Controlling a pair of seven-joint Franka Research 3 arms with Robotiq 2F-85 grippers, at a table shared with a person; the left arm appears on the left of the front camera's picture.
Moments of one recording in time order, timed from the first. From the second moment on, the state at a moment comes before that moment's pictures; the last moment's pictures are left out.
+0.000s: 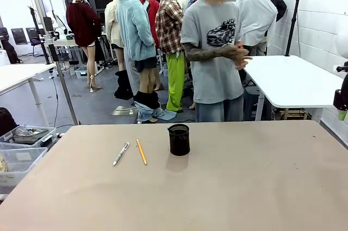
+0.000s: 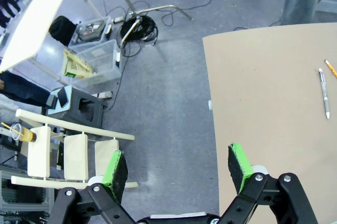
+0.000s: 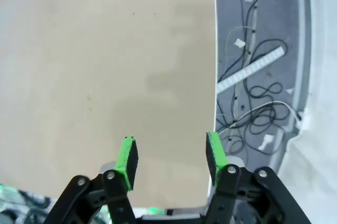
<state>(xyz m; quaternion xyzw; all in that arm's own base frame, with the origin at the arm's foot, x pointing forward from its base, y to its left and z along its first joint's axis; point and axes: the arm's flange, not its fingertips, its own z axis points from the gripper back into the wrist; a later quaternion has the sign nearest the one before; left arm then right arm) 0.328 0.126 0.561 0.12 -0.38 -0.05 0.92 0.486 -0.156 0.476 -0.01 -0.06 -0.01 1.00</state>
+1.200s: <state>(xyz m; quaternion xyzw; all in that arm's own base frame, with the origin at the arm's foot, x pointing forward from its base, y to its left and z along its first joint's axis) 0.431 -0.066 0.555 0.08 -0.28 -0.20 0.94 0.485 -0.166 0.479 -0.01 -0.07 -0.01 1.00</state>
